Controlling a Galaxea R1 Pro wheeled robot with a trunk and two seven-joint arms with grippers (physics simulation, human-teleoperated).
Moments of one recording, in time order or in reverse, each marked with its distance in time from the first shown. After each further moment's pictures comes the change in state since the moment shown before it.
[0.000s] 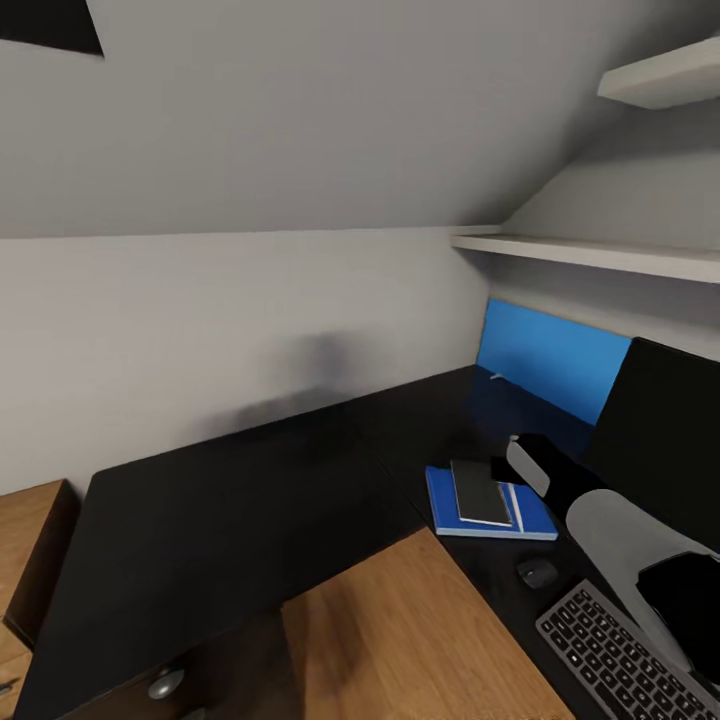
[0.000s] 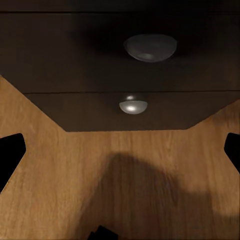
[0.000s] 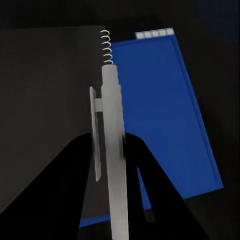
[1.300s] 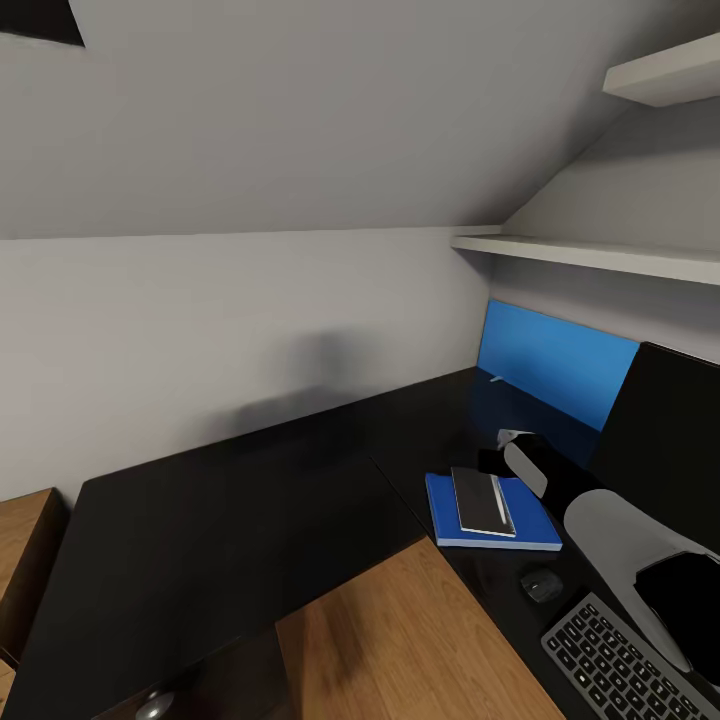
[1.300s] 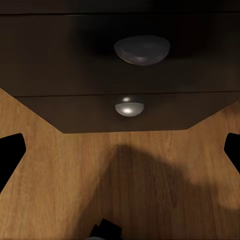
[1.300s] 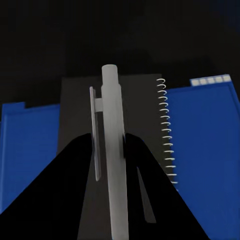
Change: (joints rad) left arm 0.000 0.000 -0.006 0.061 -0.003 -0.051 -0.002; right arm 0.000 0.006 0.011 0.001 0.008 -0.088 0.159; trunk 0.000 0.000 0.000
